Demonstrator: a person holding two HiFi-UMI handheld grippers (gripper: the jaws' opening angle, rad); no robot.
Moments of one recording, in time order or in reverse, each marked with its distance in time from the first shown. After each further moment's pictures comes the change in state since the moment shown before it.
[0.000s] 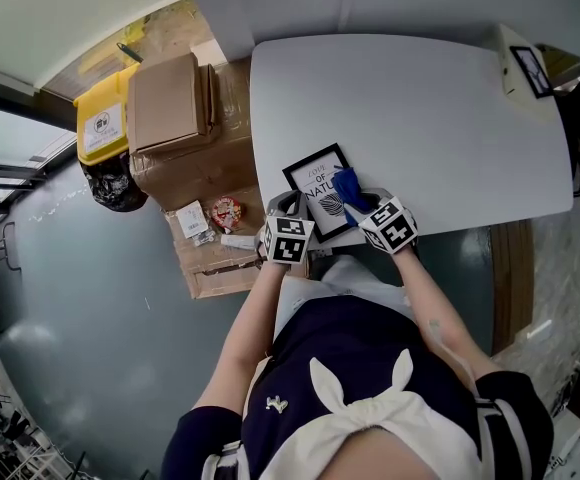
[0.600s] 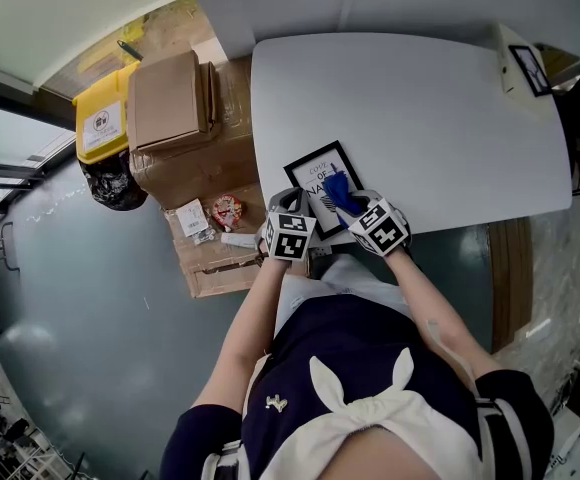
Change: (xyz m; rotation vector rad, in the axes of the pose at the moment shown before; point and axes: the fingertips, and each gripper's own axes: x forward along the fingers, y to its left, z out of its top) left arm 0.000 -0.001 0.000 0.008 0.002 -0.012; right arm 0.011 0.027 0.004 -0.053 0.040 0.019
